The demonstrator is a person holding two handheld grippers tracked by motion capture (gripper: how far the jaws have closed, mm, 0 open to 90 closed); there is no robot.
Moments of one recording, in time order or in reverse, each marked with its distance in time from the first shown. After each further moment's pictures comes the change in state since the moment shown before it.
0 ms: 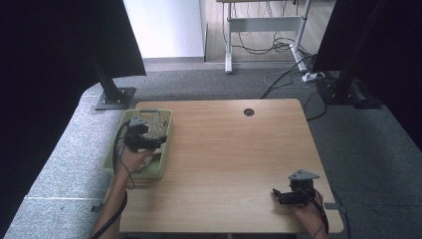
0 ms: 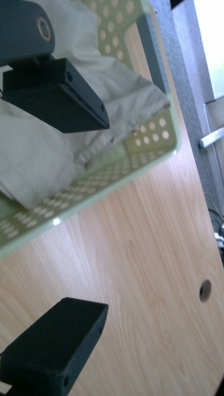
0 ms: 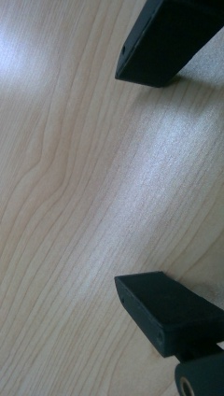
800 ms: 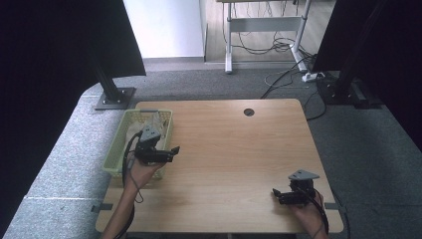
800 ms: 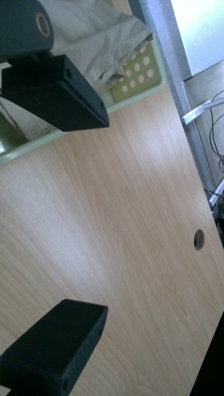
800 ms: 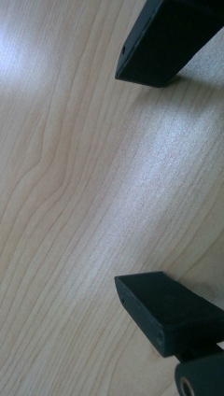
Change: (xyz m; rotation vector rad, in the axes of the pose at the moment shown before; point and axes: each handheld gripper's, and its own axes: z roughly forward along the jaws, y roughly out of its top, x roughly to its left) left arm -0.061 -0.011 -0.014 -0.051 -0.049 0.081; right arm 0.000 0.000 0.000 0.001 0.000 0.000
